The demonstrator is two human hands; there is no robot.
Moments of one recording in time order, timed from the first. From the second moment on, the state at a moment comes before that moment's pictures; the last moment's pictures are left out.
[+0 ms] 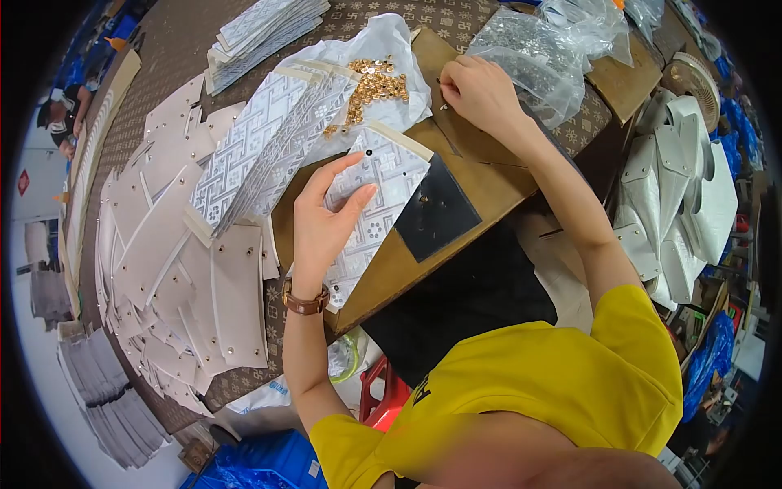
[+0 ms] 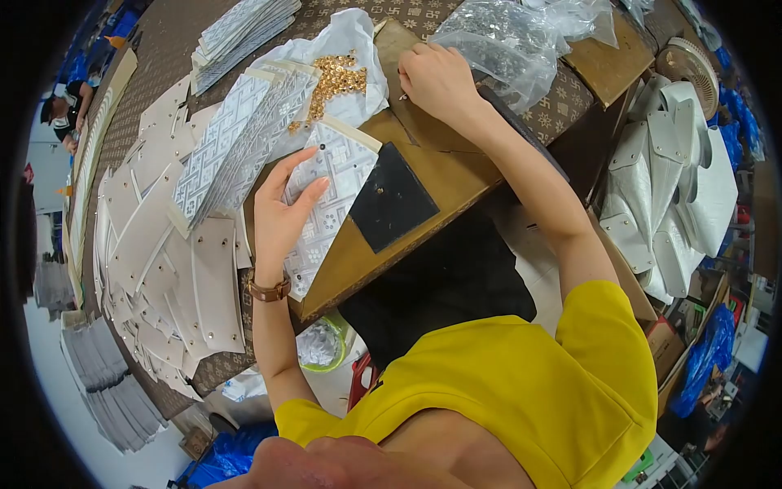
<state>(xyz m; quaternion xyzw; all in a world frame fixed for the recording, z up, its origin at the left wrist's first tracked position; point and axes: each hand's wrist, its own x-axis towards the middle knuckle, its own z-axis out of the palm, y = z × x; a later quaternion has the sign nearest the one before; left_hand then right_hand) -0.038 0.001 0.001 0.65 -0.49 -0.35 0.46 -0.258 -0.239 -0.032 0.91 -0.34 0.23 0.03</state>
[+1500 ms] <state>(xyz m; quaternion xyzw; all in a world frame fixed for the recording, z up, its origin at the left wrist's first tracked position) -0.052 0.005 0.003 0.66 -0.63 -0.23 0.34 -0.318 -0.114 -0.009 0.91 -0.13 0.34 -0.21</state>
